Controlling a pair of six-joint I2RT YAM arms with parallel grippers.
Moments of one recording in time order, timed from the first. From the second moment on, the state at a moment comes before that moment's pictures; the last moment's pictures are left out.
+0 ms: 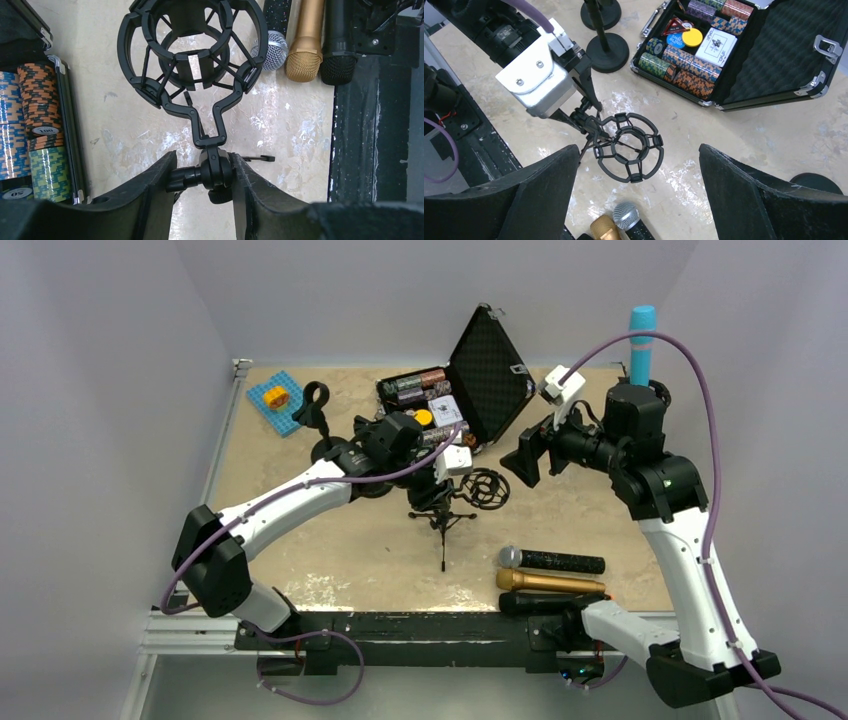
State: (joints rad) left arm -0.77 1.52 1.24 -0.47 0.53 0.40; right arm 0.29 1.03 1.43 -0.86 -0.49 -0.19
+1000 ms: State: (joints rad) left arm -0.43 1.11 1.05 -0.88 0.53 0.57; right arm 0.28 1.10 1.46 -0.86 -0.49 -0.18
